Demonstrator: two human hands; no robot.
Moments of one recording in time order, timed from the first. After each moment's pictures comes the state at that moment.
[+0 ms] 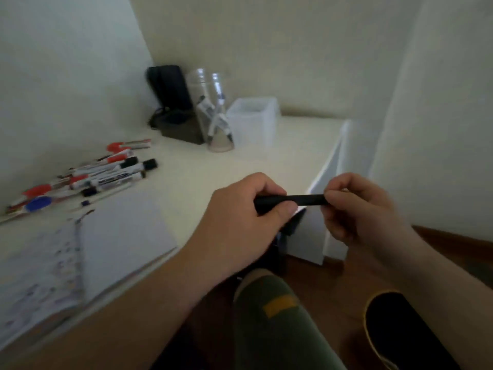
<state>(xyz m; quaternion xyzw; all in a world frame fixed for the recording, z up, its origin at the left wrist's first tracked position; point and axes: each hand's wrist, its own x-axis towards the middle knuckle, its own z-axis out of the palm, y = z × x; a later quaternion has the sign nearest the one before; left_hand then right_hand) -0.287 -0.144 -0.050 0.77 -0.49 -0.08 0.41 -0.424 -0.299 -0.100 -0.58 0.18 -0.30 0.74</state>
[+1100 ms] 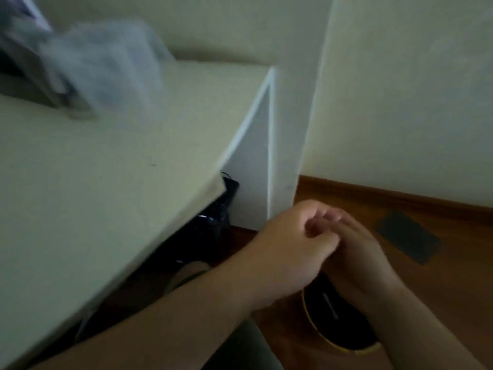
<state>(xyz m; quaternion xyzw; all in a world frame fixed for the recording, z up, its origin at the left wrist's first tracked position) -0.380 -0.314 -0.160 0.64 -0.45 -0.49 0.39 -0.506 -0.391 -0.226 -0.37 0.38 -0.28 0.80</state>
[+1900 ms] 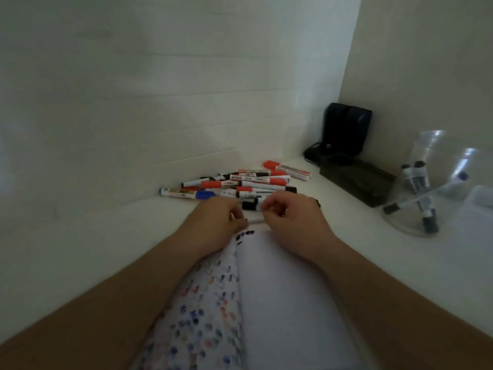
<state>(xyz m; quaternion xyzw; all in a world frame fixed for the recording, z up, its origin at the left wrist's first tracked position) 0.008 0.035 -0.089 0.94 -0.24 0.06 0.24 -0.061 -0.149 -0.075 -0.91 0.00 -0.16 0.38</state>
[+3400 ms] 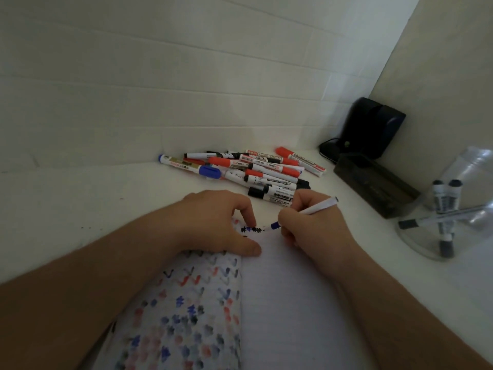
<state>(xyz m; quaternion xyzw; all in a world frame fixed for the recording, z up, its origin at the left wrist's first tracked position) -0.022 0.046 -0.062 0.94 -0.22 -0.15 0.21 -0.067 -0.146 -0.069 -0.87 0.07 -0.07 0.49</state>
